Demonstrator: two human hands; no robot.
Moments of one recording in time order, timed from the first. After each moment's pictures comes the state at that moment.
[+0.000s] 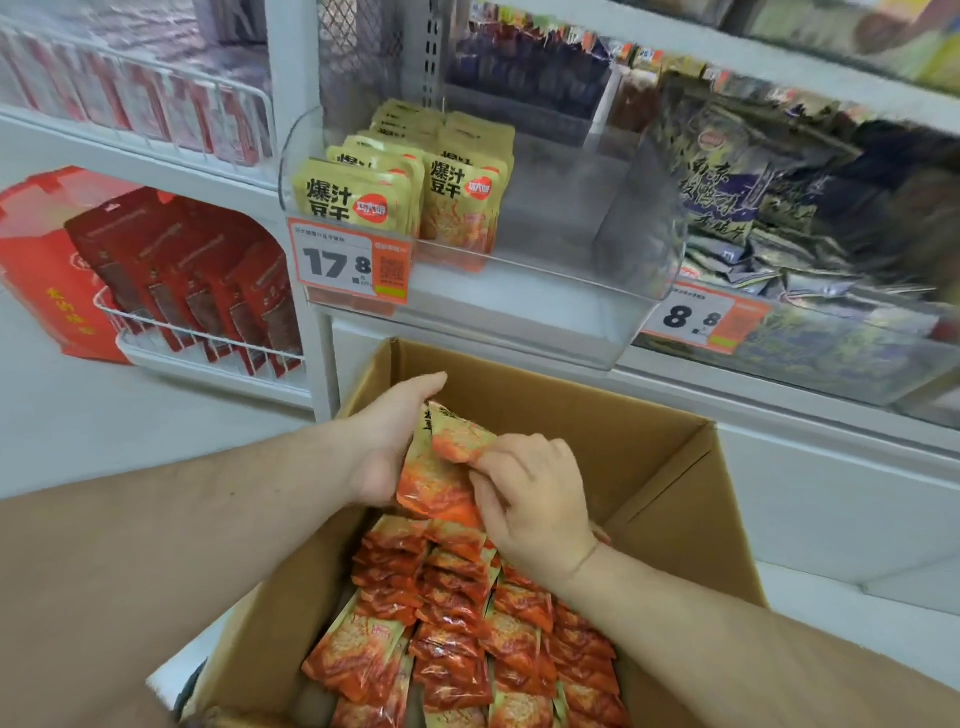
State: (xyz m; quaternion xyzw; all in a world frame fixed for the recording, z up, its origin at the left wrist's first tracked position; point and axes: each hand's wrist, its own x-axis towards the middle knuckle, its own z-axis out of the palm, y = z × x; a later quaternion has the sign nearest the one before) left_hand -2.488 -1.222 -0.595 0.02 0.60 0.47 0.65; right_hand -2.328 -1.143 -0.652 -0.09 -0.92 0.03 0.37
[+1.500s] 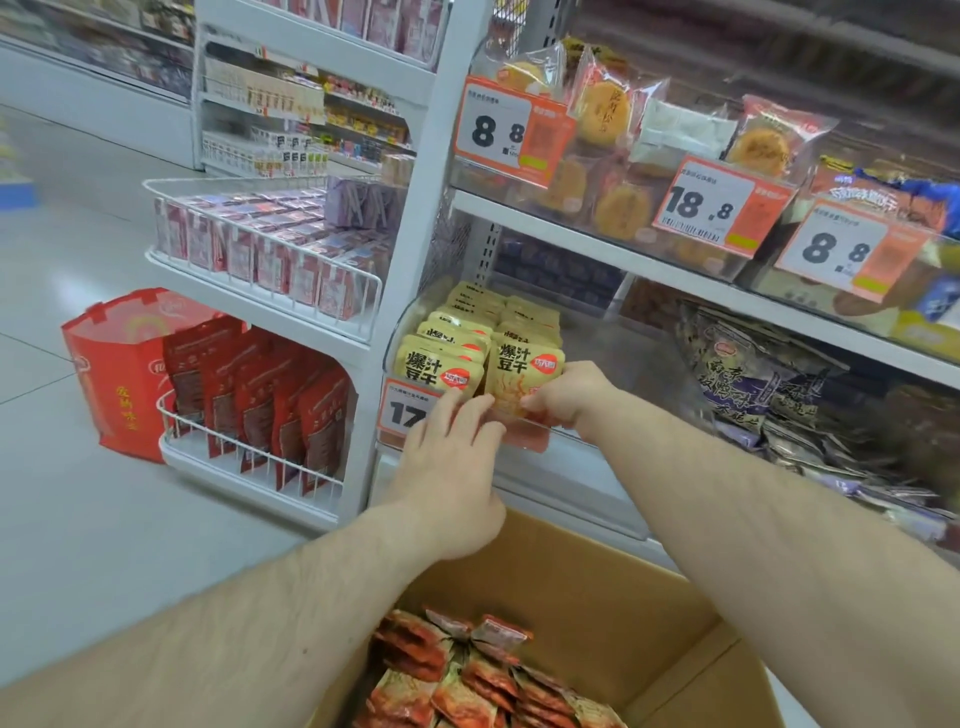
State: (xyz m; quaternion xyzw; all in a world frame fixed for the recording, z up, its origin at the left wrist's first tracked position) left_hand -2.517 -1.230 -0.527 0.52 0.83 0.20 -0.03; right_hand -2.493 -1.033 -0.476 -0.46 -0.81 0.34 0.12
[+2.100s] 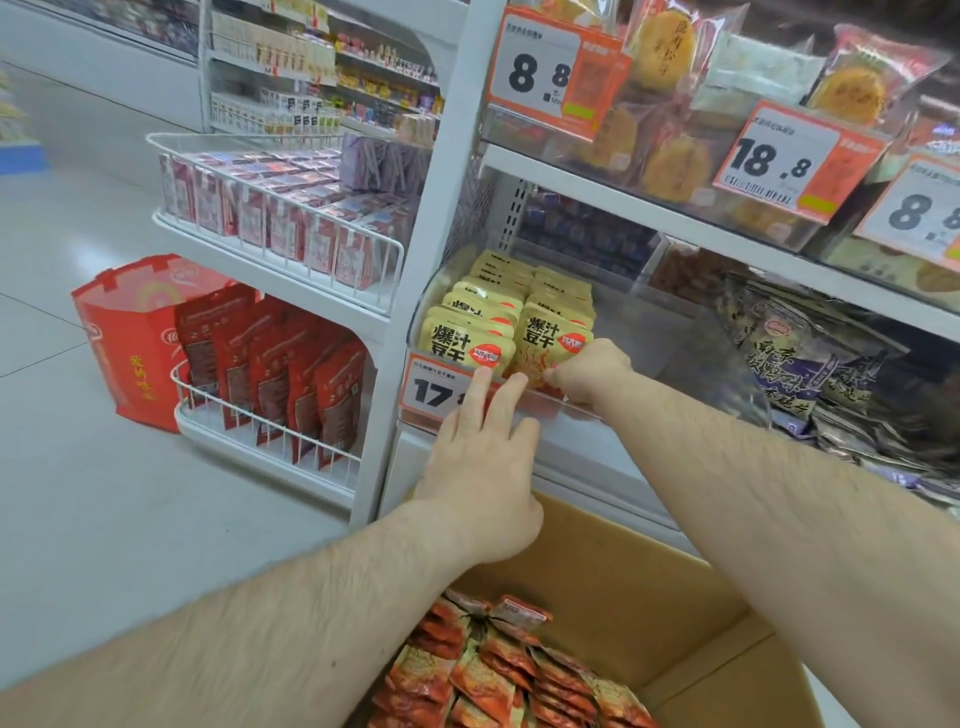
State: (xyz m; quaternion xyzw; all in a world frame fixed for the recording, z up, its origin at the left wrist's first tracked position) left_hand -2.512 -1.228 -0.532 0.52 0.83 0.20 -0.01; right_hand -2.512 -1.035 -0.485 -0.51 -0.81 0.26 0.12
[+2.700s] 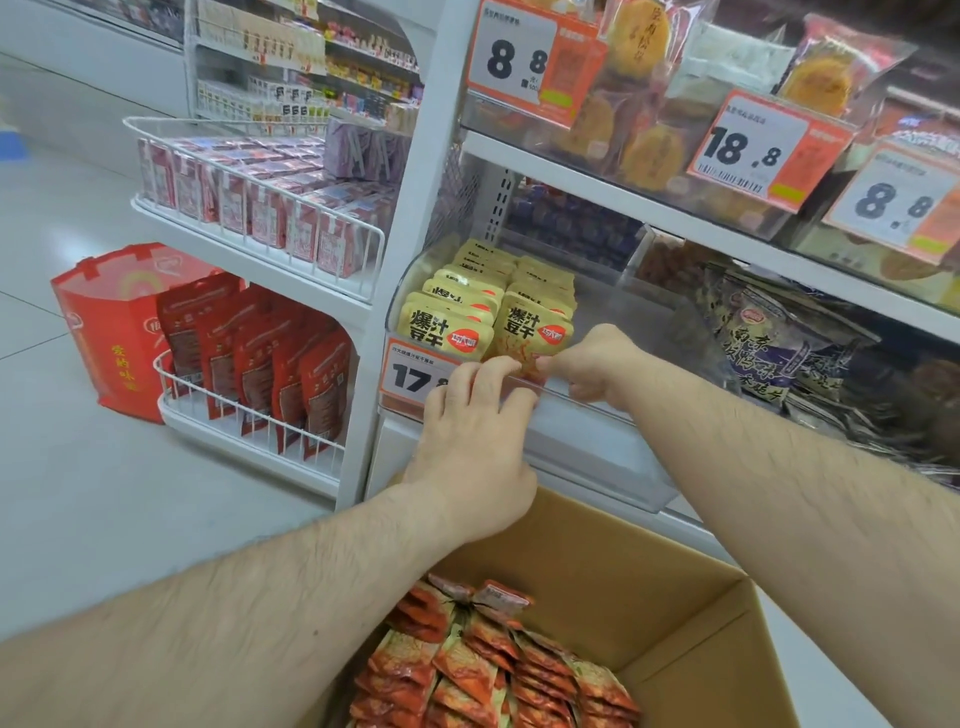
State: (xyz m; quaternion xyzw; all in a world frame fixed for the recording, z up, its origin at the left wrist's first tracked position) left_hand -2.502 -1.222 -0.530 0.52 0.81 0.27 -0.07; right_hand -2.482 -1.042 -0.462 -0.49 -0.82 0.28 0.09
